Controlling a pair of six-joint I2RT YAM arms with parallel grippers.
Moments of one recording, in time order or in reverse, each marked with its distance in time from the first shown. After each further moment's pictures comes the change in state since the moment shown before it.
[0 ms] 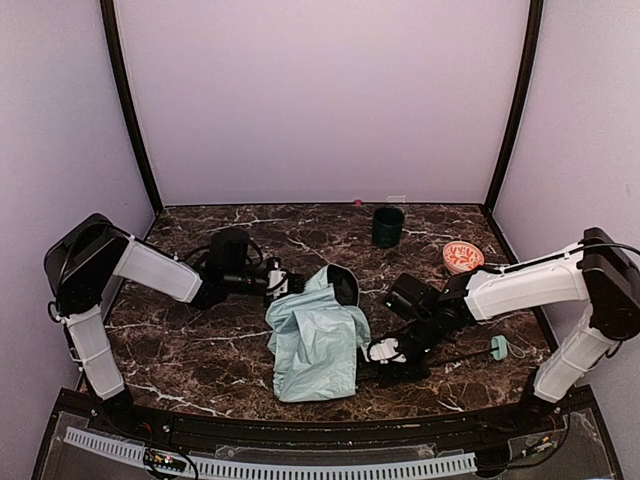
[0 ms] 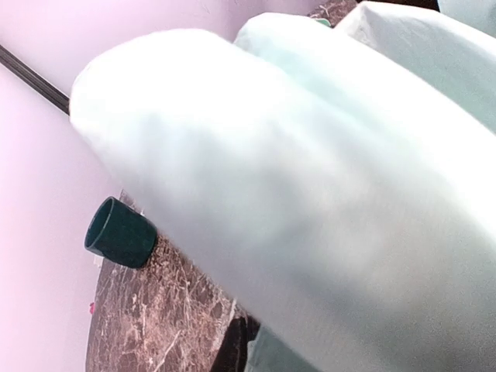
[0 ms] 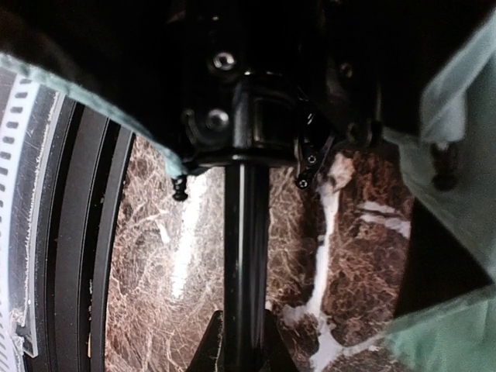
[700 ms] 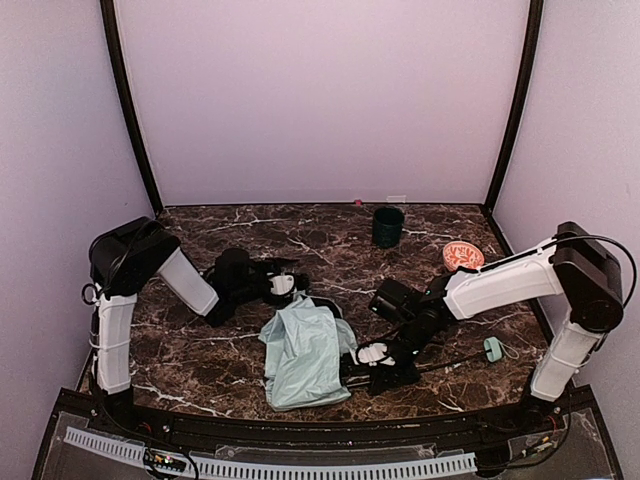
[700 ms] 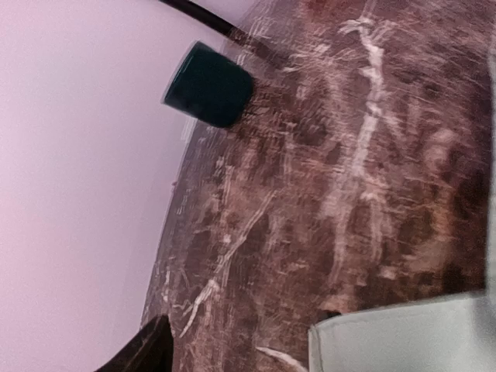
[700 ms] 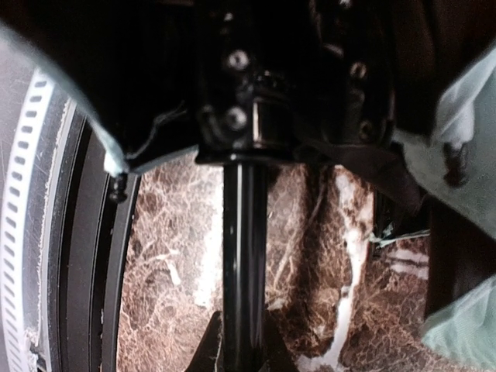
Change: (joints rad) left arm 0.040 0.304 -0.005 0.433 -0.416 0.075; right arm 0.016 0.135 0.069 -0.021 -0.056 0.018
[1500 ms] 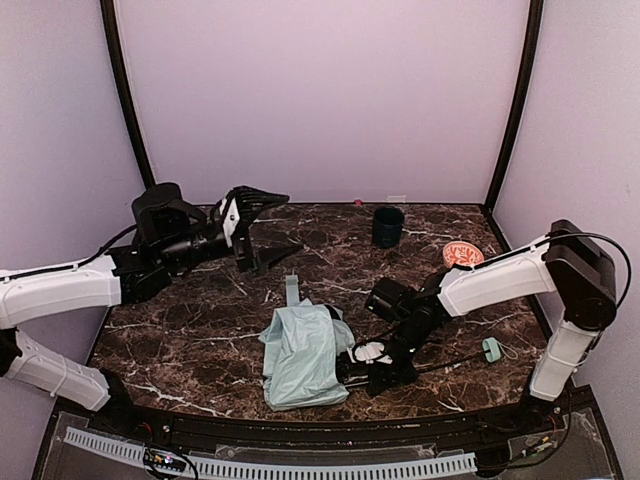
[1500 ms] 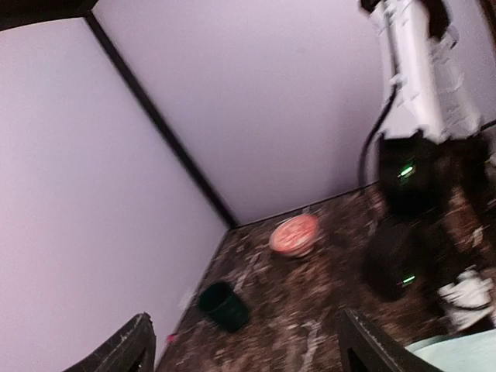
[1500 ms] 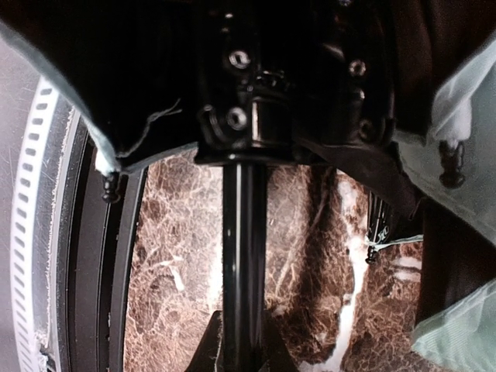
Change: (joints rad) left arm -0.127 -0.838 0.021 -0.573 0.074 -0.486; right arm -0.005 0.035 0.038 -0.035 -0.026 0.012
